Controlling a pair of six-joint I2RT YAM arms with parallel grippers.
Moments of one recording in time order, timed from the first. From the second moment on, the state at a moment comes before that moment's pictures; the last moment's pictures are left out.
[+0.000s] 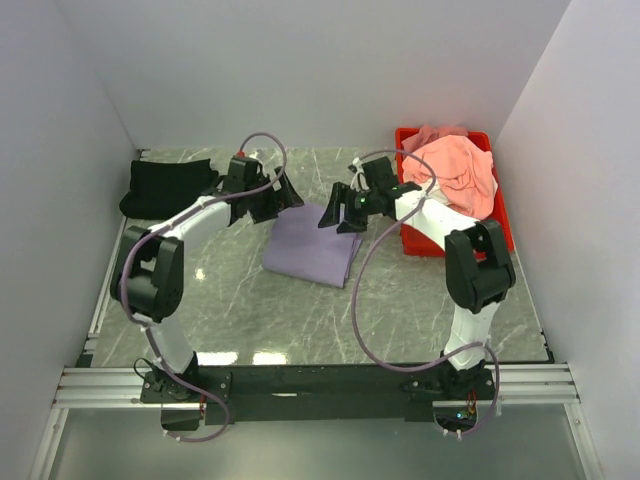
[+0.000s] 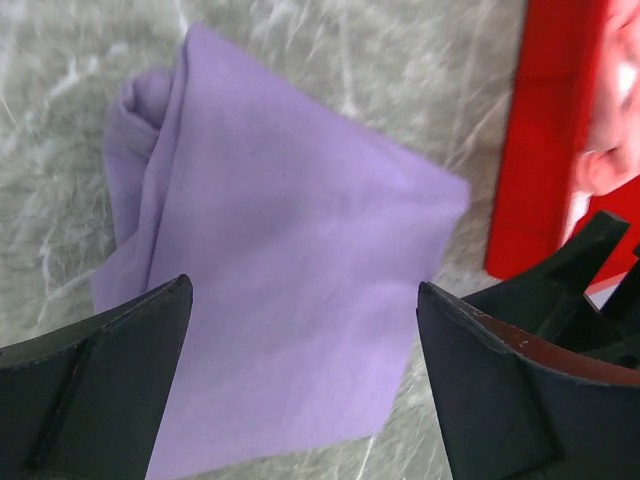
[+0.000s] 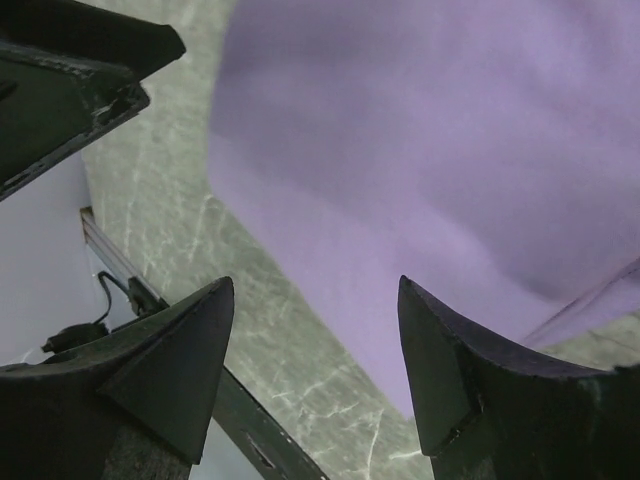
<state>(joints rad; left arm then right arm) -0.33 1.77 1.27 -0.18 0.25 -0.70 0.39 1.85 1.39 -0.39 -0.54 0.53</state>
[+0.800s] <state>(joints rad) -0.33 1.84 1.18 -0.14 0.30 -0.69 0.38 1.98 1.41 -0.46 -0.42 0.45</state>
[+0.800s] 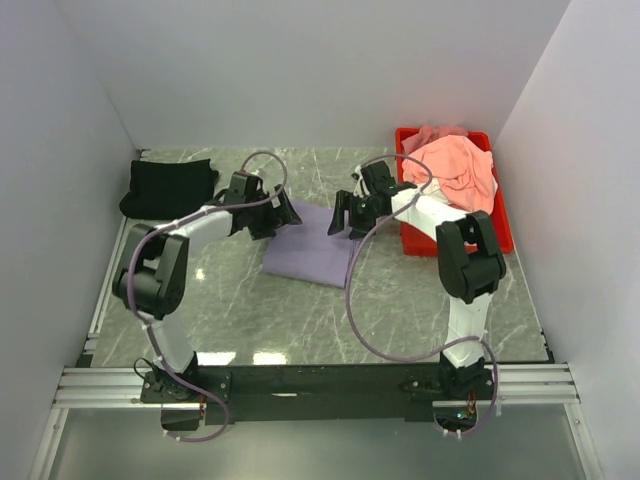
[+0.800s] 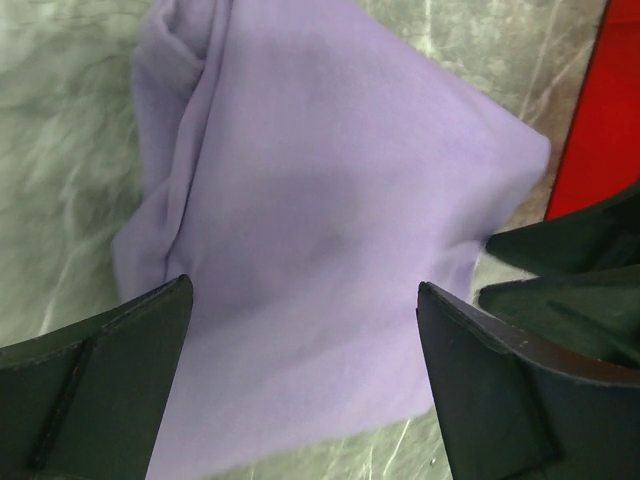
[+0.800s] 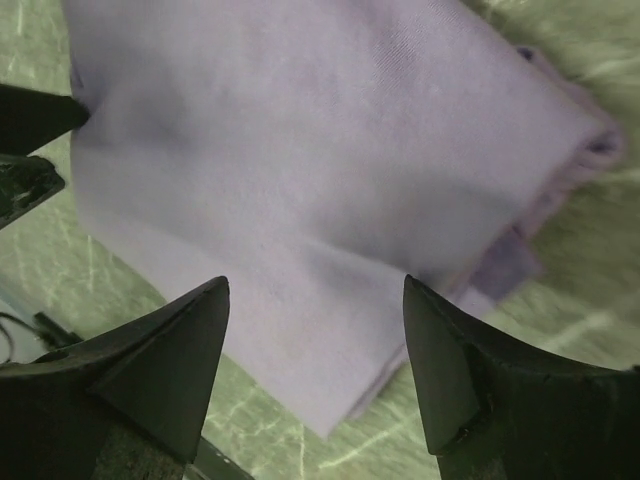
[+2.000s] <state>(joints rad) -0.45 2.02 1.39 -0.38 -0.12 -0.57 0.41 0.91 0.83 -0.52 0.23 0.46</state>
